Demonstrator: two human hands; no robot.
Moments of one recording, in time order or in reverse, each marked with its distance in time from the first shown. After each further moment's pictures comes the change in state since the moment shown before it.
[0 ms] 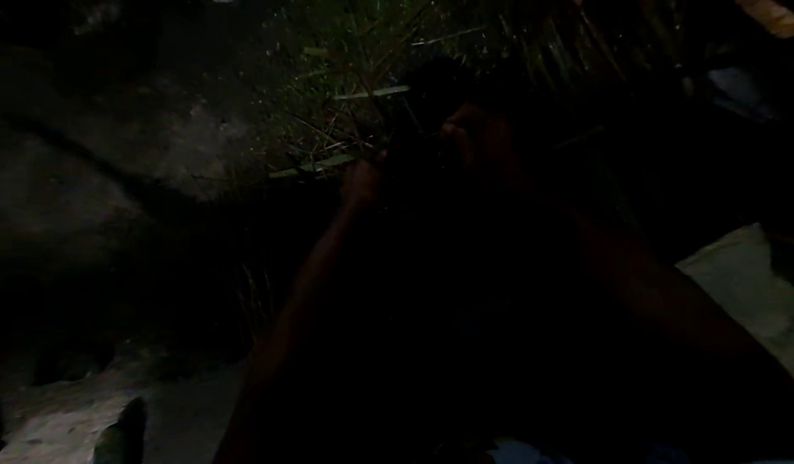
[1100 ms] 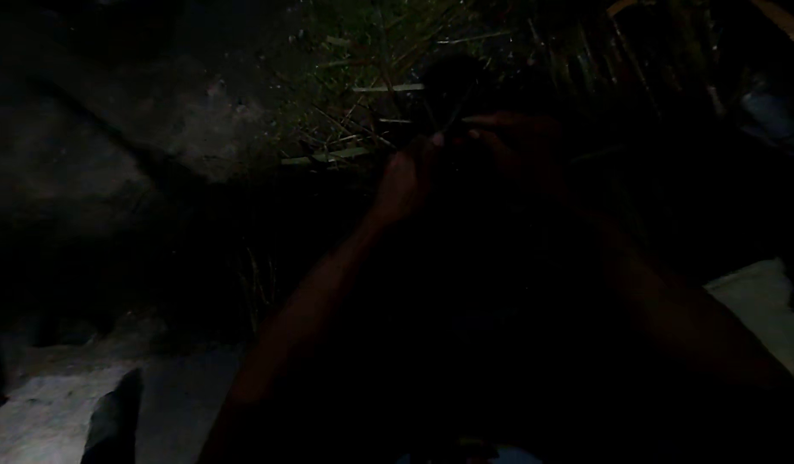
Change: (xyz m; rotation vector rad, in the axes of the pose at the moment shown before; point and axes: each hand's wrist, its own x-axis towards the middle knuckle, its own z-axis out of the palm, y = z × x) left_hand -0.060 0.036 -0.022 -0.414 0.097 0.453; right_hand 0.005 0.011 0.000 0.047 0.027 -0.239
